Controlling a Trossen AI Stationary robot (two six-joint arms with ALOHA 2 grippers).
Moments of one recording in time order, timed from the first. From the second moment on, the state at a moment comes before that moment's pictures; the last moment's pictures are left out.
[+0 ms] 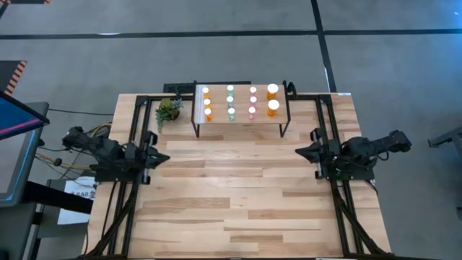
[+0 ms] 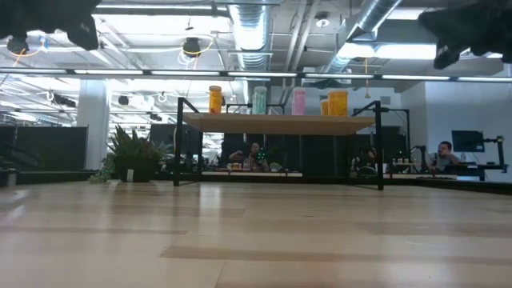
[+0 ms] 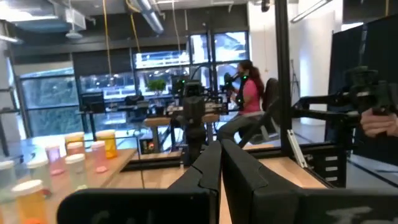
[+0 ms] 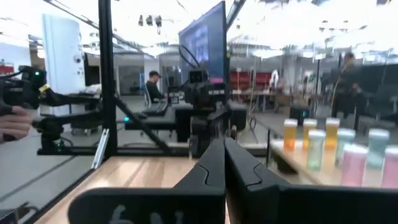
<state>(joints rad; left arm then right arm) -0.43 0.01 0.13 0.12 -0.37 0.16 0.30 0.00 0.08 0.19 0.31 -0.08</state>
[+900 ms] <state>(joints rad) -0.43 0.00 0.01 0.03 -0.02 0.01 0.22 0.05 0.02 0.04 0.35 0.08</state>
